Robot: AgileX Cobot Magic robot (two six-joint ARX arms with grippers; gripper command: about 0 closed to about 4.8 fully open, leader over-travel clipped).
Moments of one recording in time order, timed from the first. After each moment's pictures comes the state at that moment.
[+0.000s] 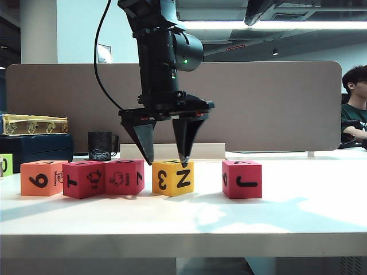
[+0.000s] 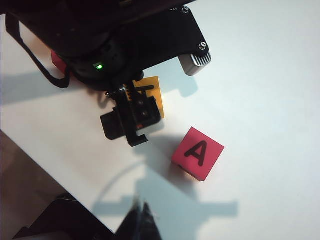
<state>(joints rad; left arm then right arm) -0.63 2.19 1.99 -1.20 0.00 -0.04 0.60 1.31 1.38 -0.87 -0.07 -0.03</state>
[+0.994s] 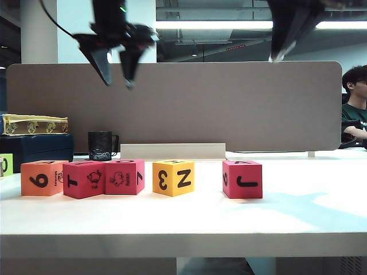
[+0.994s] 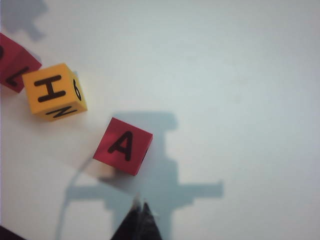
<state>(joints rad) -0.42 2.06 2.29 -1.30 -0.17 0.05 0.49 1.41 1.38 -0.86 0.04 -0.03</state>
